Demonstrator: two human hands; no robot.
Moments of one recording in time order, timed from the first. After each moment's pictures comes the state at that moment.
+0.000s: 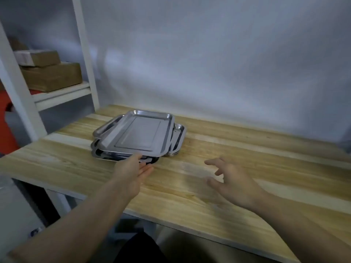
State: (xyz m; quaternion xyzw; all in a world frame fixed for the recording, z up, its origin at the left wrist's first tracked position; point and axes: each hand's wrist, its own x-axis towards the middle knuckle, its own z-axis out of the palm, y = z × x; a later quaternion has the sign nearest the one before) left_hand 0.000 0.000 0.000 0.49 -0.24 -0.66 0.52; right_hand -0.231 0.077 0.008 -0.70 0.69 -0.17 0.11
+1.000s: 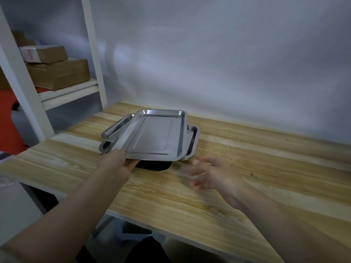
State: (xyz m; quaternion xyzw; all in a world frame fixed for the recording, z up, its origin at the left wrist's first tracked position) left_hand 0.054 -0.077 -0.009 0.49 -0.14 -0.62 0.59; right_hand -0.174 0.014 -0.002 -0.43 0.61 -0.43 0.51
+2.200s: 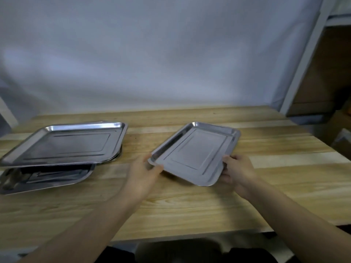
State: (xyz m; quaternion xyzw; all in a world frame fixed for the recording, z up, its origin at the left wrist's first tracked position) left_hand -0.141 0.022 -0.018 0.47 -0.68 -0.48 0.30; right_hand -0.354 0.112 -0.034 -0.16 0.71 -0.59 0.34
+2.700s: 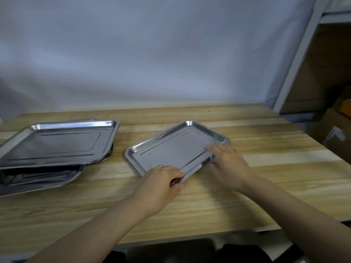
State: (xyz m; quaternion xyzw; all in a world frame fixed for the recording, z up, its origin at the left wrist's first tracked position) left_hand -0.165 0.036 -0.034 0.28 -0.93 -0.20 0.10; right_hand -0.370 0.116 -0.033 -0.58 0.80 -0.17 0.01
